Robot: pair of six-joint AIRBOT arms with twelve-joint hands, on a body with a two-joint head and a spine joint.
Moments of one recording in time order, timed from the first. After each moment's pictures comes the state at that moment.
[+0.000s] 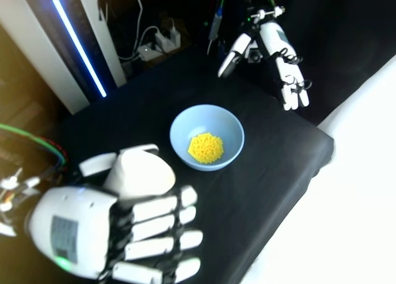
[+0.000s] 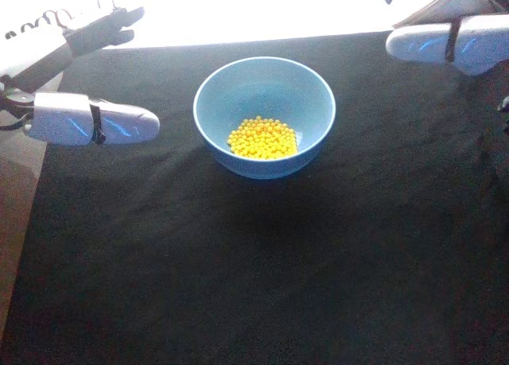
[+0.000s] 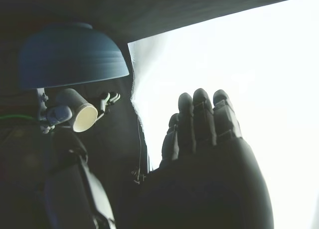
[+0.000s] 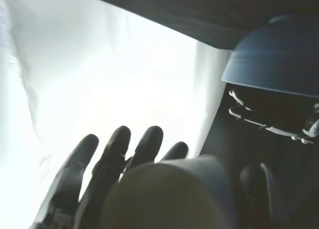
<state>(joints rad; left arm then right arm) 0.69 -0.99 1.31 -0.06 -0.81 0.62 -0.59 -1.23 1.65 0.01 0.90 -0.03</state>
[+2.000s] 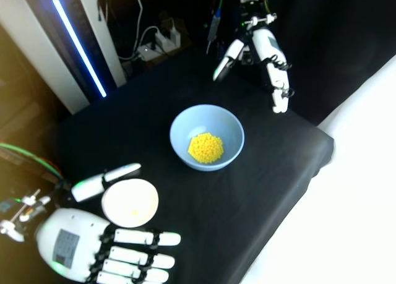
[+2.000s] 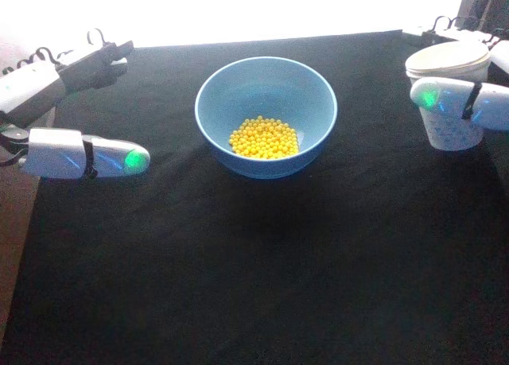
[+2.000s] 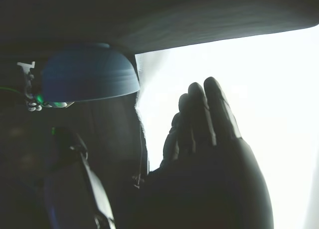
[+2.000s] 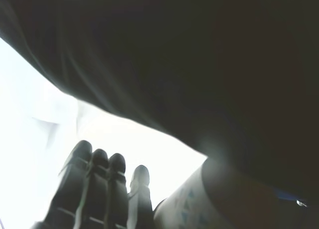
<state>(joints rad) 0.81 -1.01 1.31 -0.12 -0.88 0.61 -0.82 -1.32 1.74 0.14 0.98 -0.24</state>
